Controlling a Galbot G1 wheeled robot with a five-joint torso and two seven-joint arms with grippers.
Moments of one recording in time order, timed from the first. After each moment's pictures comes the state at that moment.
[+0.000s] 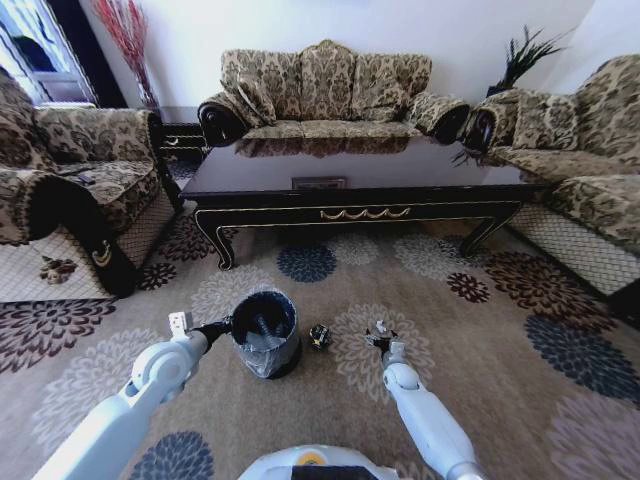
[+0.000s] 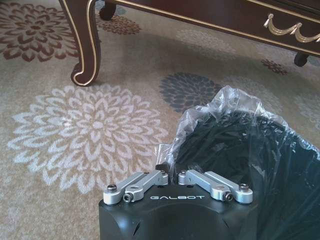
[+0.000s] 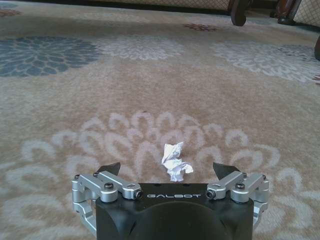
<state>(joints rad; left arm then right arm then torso) 1.28 -0.84 -0.44 -2.07 -1.18 0.58 -0.45 -0.92 1.29 0.29 0.96 0.35 0.03 0.16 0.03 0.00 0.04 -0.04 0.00</state>
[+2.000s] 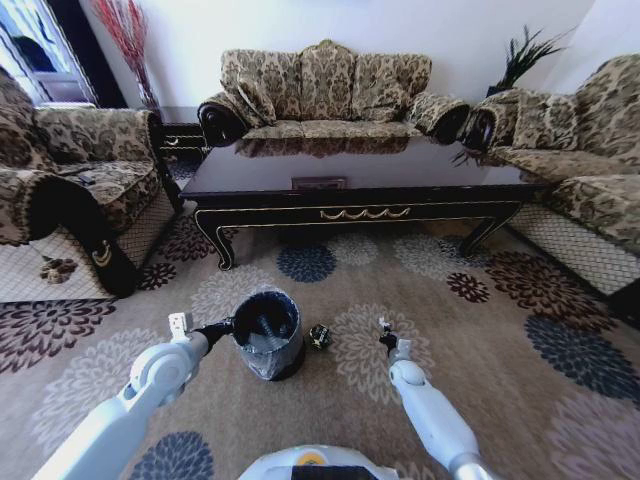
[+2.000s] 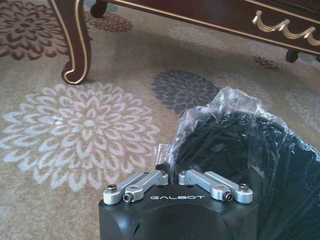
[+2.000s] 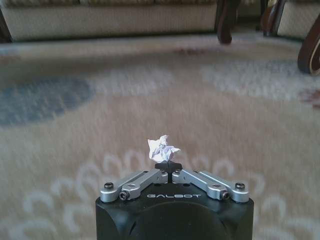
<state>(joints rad) 1.27 -0.83 -0.40 -2.11 -1.19 0.59 -0.47 -1.00 1.22 0.33 1.17 0.47 0.02 0.16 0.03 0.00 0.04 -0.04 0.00</state>
